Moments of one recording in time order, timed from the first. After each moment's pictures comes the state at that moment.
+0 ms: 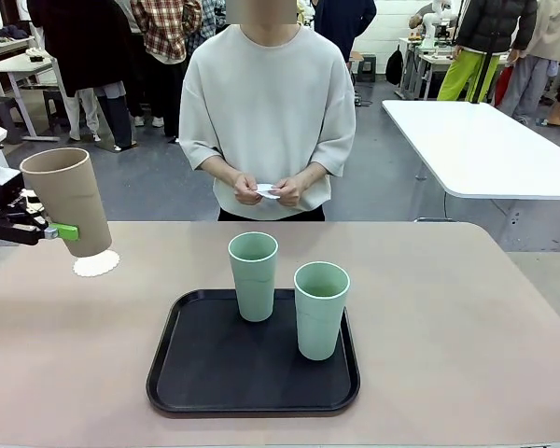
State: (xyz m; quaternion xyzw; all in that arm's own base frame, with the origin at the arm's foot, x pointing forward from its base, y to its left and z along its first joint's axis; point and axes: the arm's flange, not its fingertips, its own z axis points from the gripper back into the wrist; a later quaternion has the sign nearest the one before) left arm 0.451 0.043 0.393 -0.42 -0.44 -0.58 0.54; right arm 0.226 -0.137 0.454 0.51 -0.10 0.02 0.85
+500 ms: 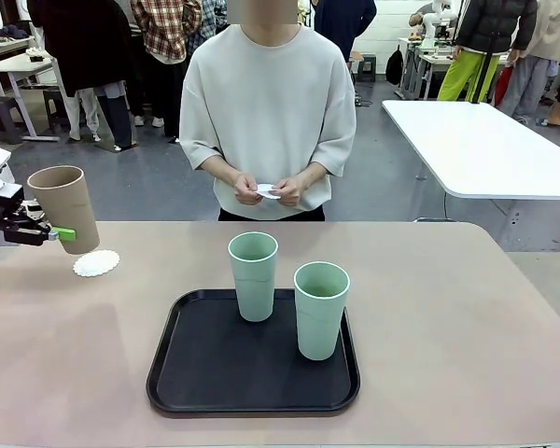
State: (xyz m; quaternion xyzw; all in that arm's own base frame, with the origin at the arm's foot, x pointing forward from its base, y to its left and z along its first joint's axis) left arm 0.535 0.122 0.323 -0.38 -0.47 -0.54 0.59; right arm 0.226 -0.137 0.454 0.51 -0.10 0.02 0.85
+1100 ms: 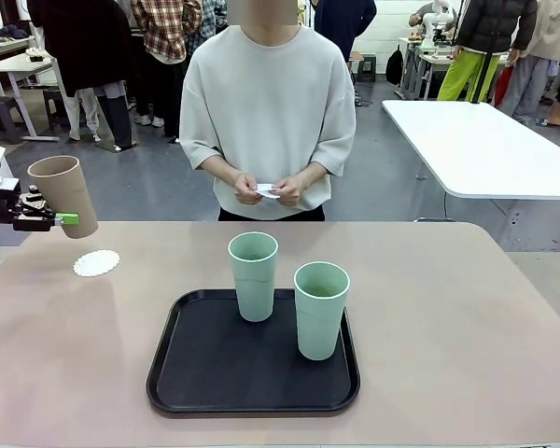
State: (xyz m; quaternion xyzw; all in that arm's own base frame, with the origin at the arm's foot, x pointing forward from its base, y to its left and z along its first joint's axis) left arm 0.567 0.146 0.313 -0.35 -0.51 -0.48 0.62; right arm 0.226 -0.137 0.454 0.51 -0.10 0.02 0.85
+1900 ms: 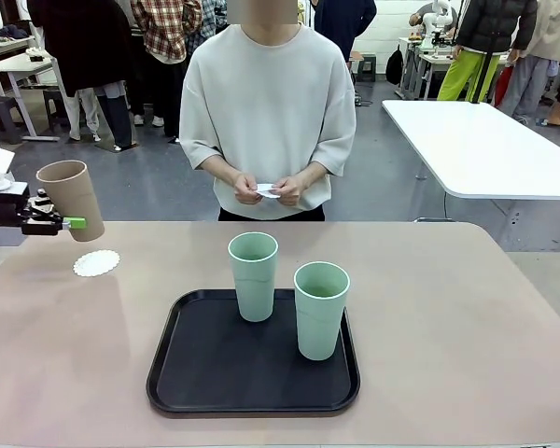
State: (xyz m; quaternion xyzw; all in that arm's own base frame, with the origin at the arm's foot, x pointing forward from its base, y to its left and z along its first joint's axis) left arm 0.573 0.133 0.301 -0.36 -0.51 -0.50 0.60; right arm 0.226 -0.137 0.454 0.51 -0.10 0.02 0.85
